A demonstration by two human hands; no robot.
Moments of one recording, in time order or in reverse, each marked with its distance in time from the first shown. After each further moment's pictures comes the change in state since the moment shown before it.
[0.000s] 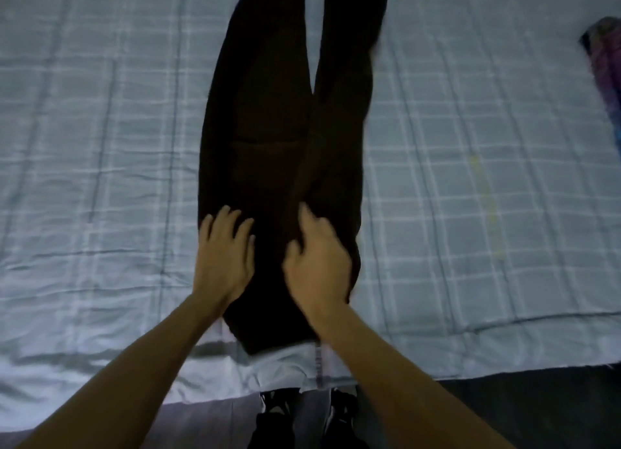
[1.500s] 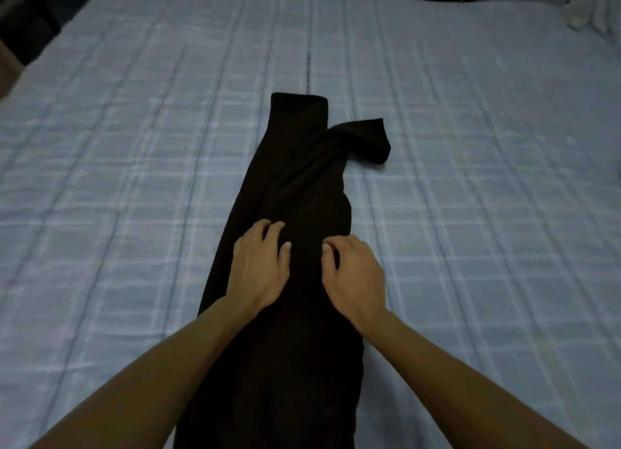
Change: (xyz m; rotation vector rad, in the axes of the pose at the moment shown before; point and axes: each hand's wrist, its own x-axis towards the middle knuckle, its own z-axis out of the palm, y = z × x) left_hand 0.312 -0.028 -0.034 -0.220 0.059 -0.135; right_hand 0.319 0.001 0.037 -0.092 0.098 -0.236
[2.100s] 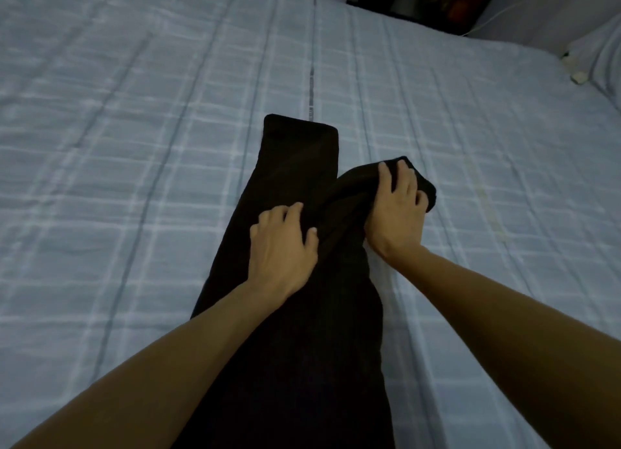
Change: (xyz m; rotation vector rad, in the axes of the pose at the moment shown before) left_hand 0.205 -0.013 0.052 -0.193 0.047 -0.005; right_hand 0.267 0.073 0.057 -0.588 -0.022 0.079
